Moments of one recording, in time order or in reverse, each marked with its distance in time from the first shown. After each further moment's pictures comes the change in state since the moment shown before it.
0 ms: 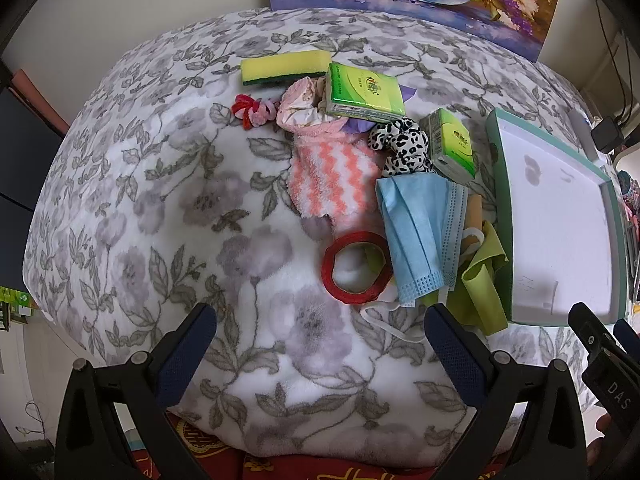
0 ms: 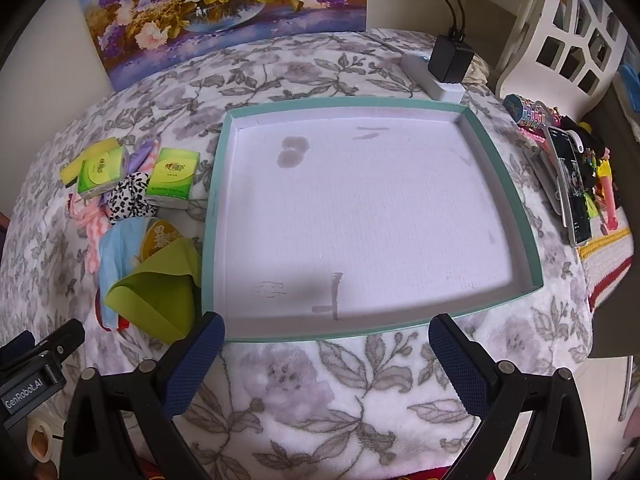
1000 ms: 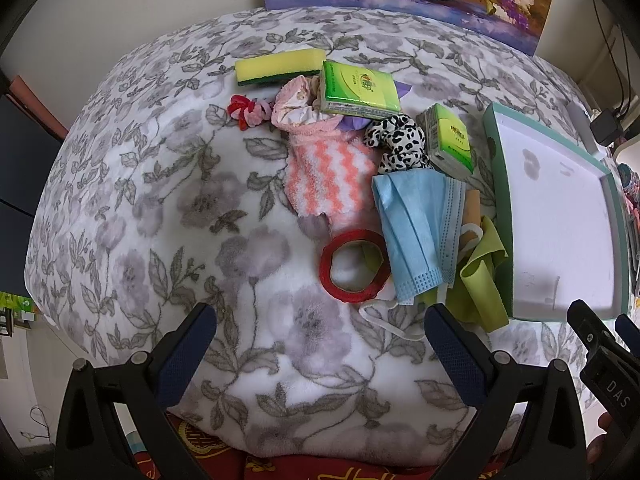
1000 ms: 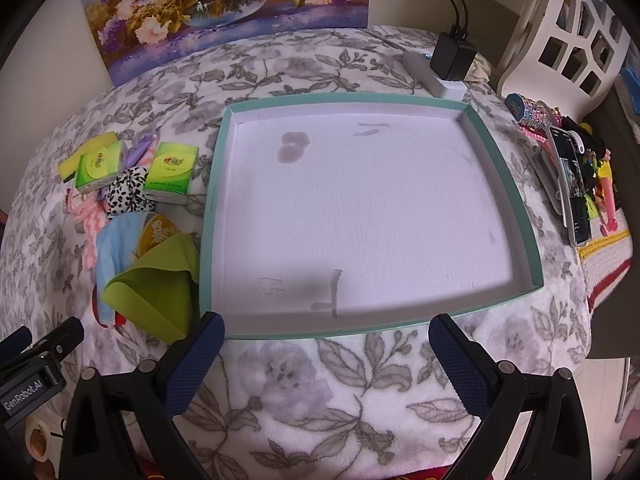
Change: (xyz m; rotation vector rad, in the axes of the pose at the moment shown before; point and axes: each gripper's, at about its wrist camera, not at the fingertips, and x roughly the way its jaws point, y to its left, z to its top) left arm -0.001 -0.004 -0.002 0.022 0.002 0.007; right arm 0.002 0.001 0.000 -0.003 0.013 -0.006
